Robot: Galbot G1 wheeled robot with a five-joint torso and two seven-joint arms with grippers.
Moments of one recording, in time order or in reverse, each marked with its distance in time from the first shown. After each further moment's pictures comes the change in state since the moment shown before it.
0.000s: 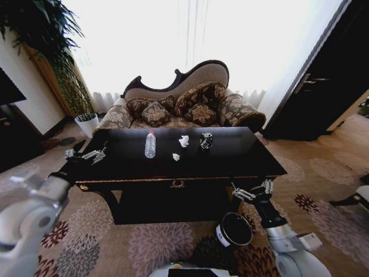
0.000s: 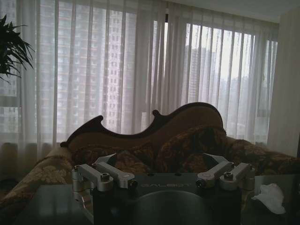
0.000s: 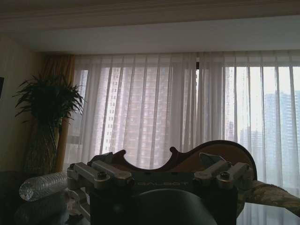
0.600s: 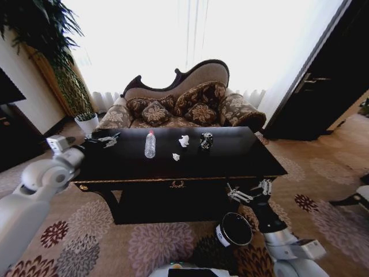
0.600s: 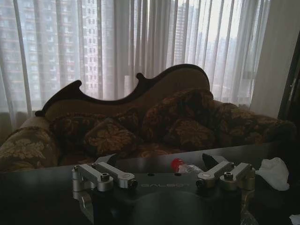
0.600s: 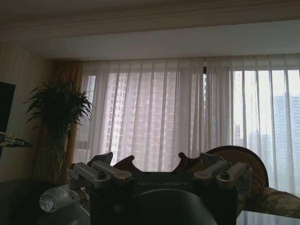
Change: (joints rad) left arm -0.451 0.191 0.455 0.244 -0.128 0.114 -0.080; right arm -0.050 0.064 -0.071 0.089 -0.080 -0.003 -0.007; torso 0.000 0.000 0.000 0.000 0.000
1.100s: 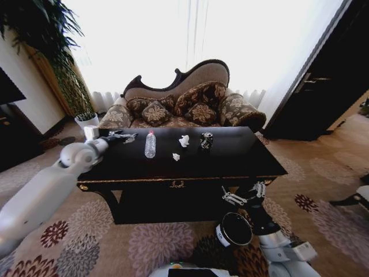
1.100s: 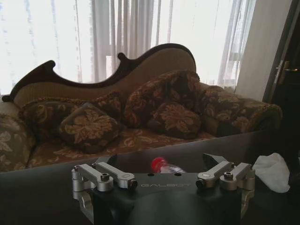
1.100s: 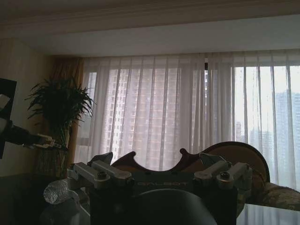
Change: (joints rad) left arm -0.452 -0.060 0.463 0.214 -0.032 0.024 -0.025; right arm -0.003 0.030 -0.027 -0.025 -0.040 0.019 -0.016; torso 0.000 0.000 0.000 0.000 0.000
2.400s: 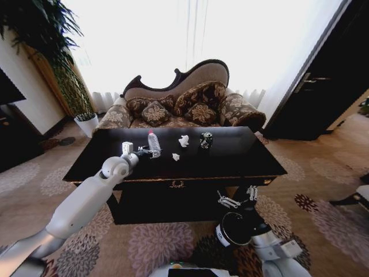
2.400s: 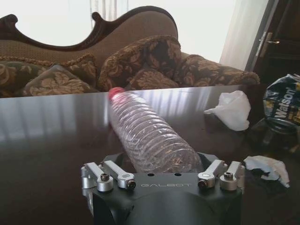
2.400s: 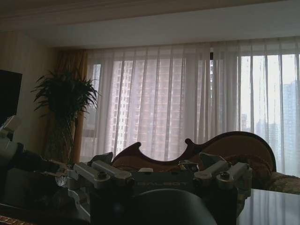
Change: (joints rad) left arm 0.186 -0.175 0.017 -0.021 0.164 0.003 -0.019; right arm 0.022 -0.009 -0.032 -0.068 -0.025 0.010 -0.012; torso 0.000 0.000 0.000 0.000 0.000
